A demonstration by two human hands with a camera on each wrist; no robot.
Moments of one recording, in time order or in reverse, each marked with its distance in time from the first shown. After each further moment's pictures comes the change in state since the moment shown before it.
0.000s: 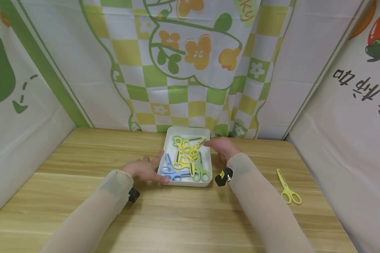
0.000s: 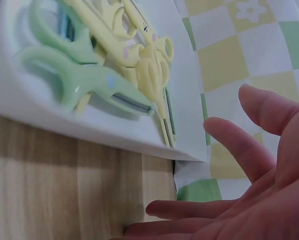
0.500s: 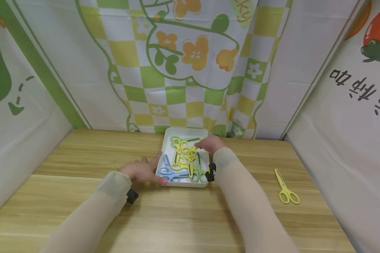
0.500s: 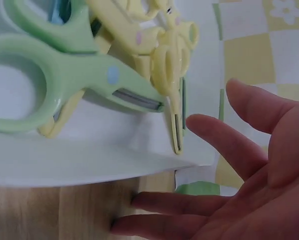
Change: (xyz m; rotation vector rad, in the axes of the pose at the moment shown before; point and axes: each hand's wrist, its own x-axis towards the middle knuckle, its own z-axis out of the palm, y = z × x) left_hand 0.002 -0.001 0.001 -0.006 -0.002 0.006; right_hand 0.018 -0.021 0.021 -0.203 0.053 -0.044
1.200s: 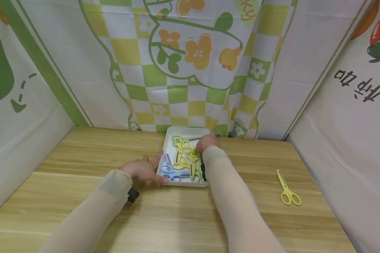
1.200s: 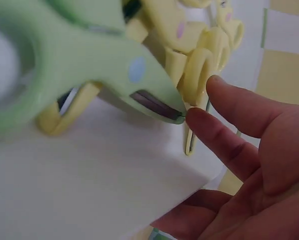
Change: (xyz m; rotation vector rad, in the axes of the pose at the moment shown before) left_hand -0.003 0.001 -0.002 -0.002 0.000 0.006; right_hand 0.006 -0.018 0.025 -0.542 0.173 -0.121
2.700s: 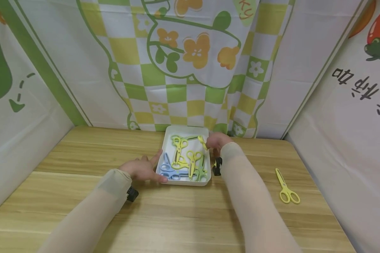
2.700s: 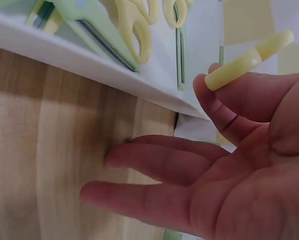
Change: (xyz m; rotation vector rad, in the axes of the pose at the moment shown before) left_hand -0.002 0.001 0.000 0.004 -0.003 -0.007; right_hand 0.007 0.044 -0.027 0.527 -0.362 0.081
